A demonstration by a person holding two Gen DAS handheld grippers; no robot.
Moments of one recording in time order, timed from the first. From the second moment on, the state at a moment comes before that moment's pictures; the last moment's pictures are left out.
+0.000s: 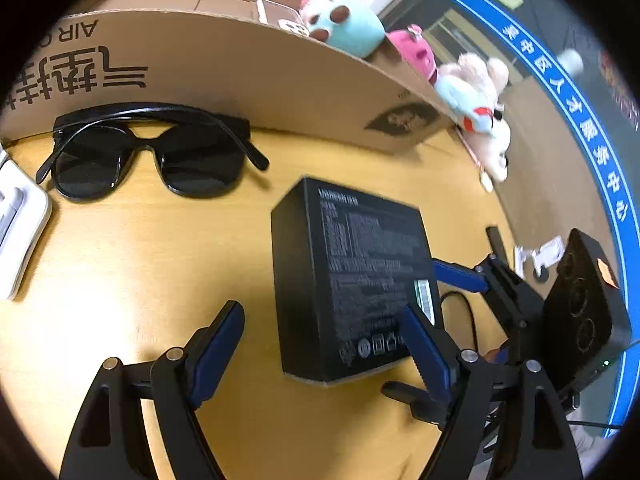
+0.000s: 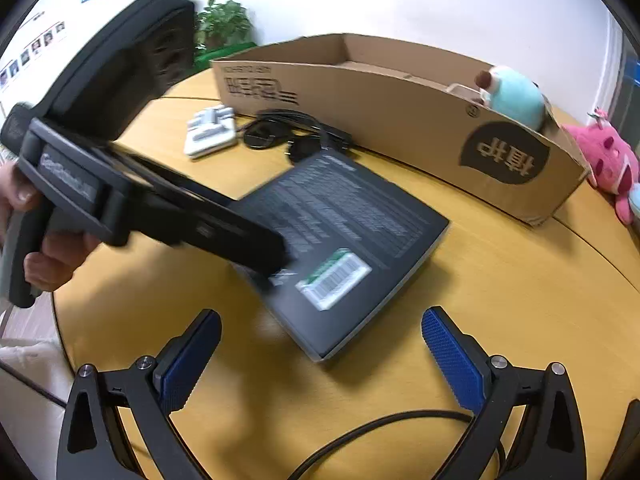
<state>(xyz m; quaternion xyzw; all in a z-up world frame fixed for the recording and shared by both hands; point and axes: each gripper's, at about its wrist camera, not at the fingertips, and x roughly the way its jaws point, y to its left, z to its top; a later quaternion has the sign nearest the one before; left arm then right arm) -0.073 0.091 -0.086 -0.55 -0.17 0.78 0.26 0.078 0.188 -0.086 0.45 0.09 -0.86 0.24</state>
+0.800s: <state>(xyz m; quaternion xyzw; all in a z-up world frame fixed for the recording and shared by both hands) -0.076 0.029 0.080 -0.33 -0.14 0.91 0.21 0.044 0.109 0.049 0.28 0.18 -0.92 0.23</state>
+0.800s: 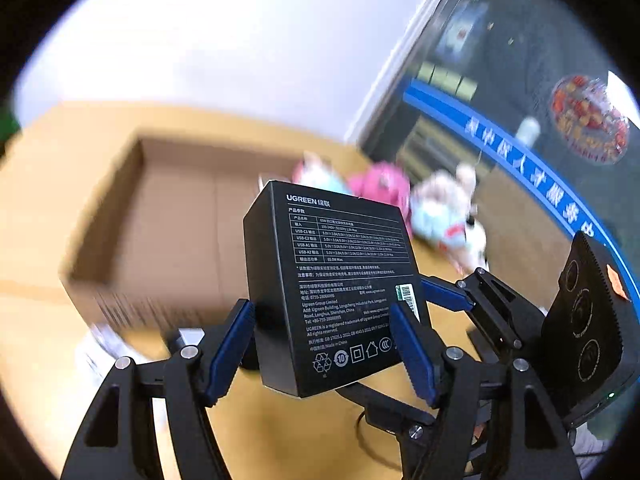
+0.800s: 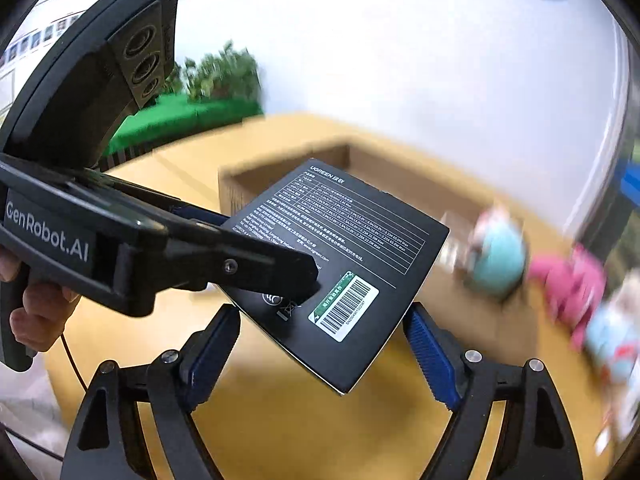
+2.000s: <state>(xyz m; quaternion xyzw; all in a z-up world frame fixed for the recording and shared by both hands) -0.369 -0.018 0.082 -0.44 -0.14 0.87 0.17 -0.279 0.094 0.096 0.33 0.14 -0.90 0.26</state>
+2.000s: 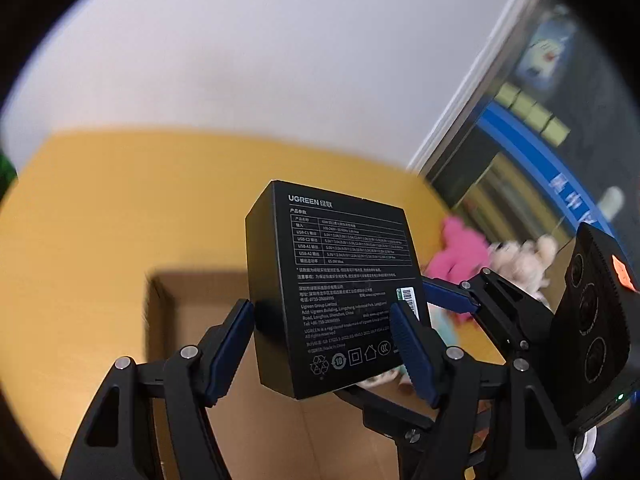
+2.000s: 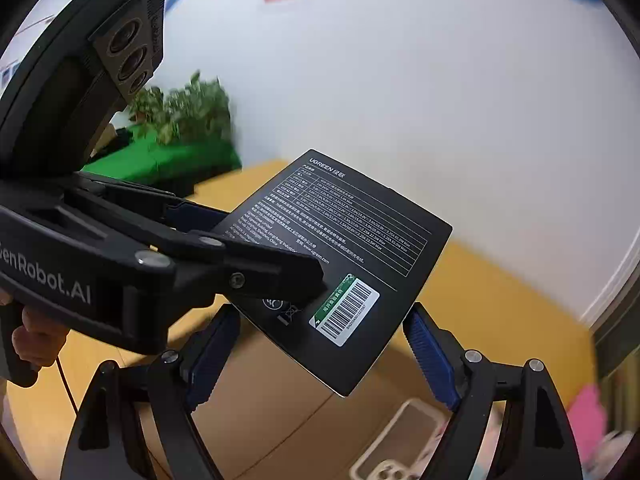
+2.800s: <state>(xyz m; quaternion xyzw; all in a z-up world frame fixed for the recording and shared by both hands) -0.443 0.029 -0.074 -0.57 -0.20 0.79 0.14 -0.359 0.157 -0.078 0.51 0.10 -0.83 0.20</state>
